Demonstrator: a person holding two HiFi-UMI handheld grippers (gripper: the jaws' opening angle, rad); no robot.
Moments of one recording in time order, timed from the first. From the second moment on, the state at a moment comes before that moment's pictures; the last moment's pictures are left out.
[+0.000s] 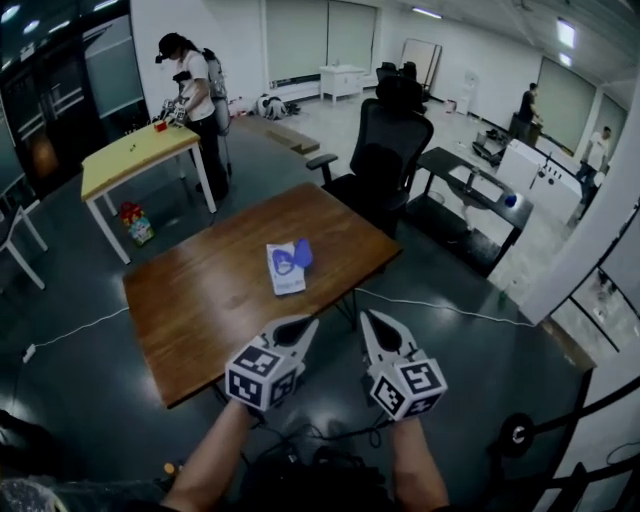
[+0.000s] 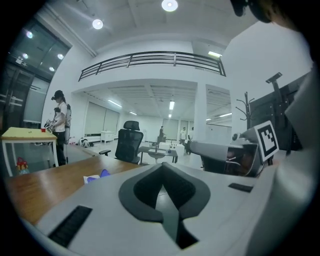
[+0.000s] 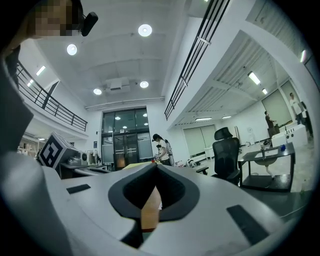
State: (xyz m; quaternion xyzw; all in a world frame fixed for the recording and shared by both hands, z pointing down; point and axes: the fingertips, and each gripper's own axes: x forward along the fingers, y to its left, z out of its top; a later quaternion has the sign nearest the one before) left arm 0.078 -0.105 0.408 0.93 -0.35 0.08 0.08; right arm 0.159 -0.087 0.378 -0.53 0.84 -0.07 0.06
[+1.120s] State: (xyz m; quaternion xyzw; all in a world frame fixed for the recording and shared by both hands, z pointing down) left arm 0.029 -0.303 0.482 0.90 -0.41 0.10 0.13; right arm 0.111 -0.290 0.440 -0.48 0.87 -0.10 -0.03
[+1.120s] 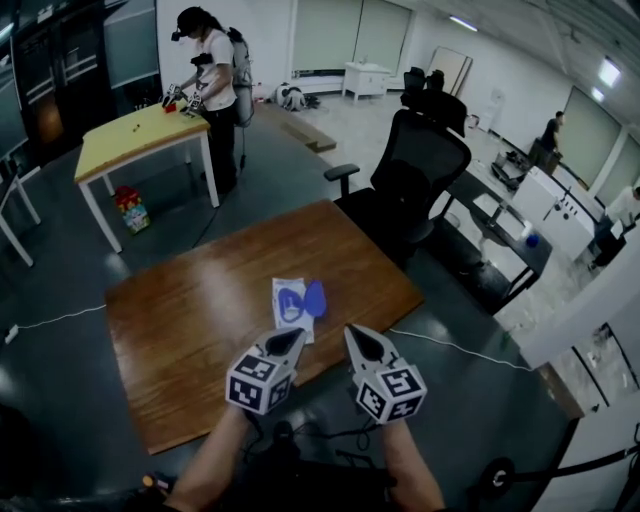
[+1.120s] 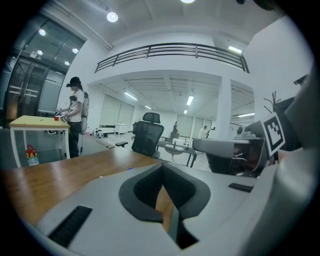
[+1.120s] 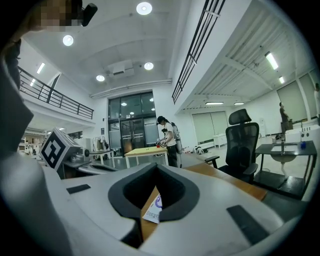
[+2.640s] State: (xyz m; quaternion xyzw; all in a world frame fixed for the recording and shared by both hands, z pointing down) left arm -0.039 -0.453 0.657 0.82 -0.45 0.24 0.24; right arm 0.111 -0.478 0.628 -0.51 0.81 -0.23 -0.19
